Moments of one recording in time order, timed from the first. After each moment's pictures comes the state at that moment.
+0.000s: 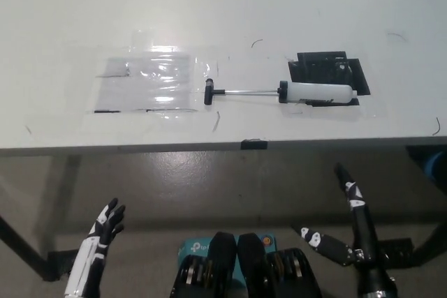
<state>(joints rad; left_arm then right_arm) 0.09 0.14 -0.02 0.07 0.05 -0.22 -0.05 -0.06 -0.02 0.12 0.26 -0.24 -0.39 -0.23</state>
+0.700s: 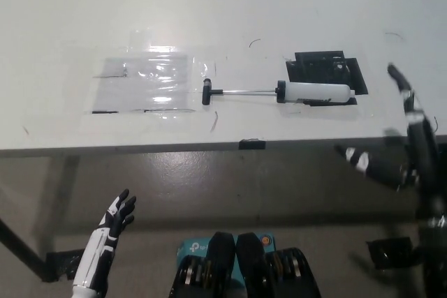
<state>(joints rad) 0.06 0.14 -0.03 0.08 0.05 -0.22 -0.06 -0.30 -0.29 0.13 -0.03 -0.29 -0.23 -0.19</state>
